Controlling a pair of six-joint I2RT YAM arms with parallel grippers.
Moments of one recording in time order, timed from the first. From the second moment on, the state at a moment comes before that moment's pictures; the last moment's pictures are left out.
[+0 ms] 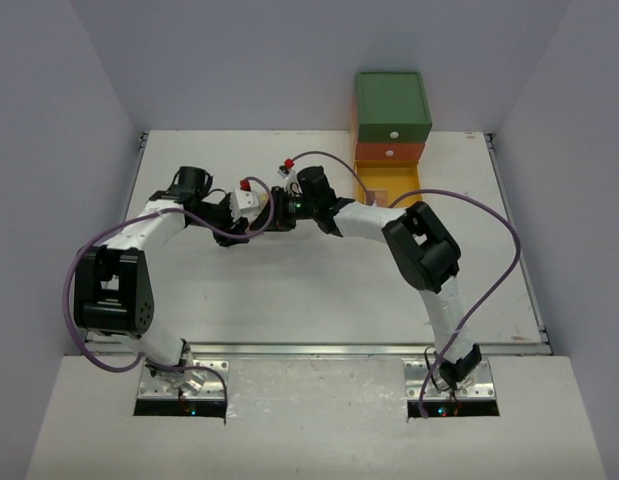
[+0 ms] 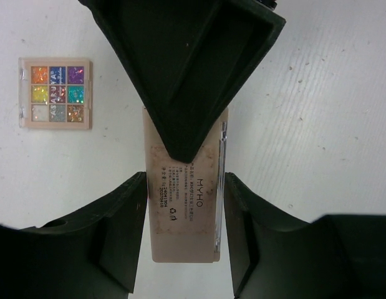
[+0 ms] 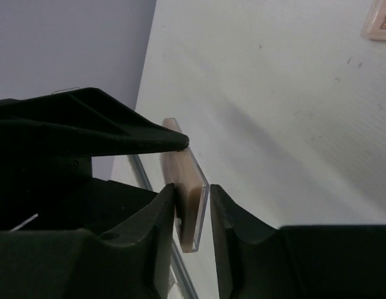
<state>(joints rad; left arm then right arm) -0.05 1.56 1.06 -0.61 0.75 1.04 0.66 2.20 1.44 0.29 -0.61 0.84</state>
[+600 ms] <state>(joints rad) -0.05 1.55 1.13 -0.68 0.70 0.92 0.66 1.95 1.43 -0.02 -0.47 0.31</state>
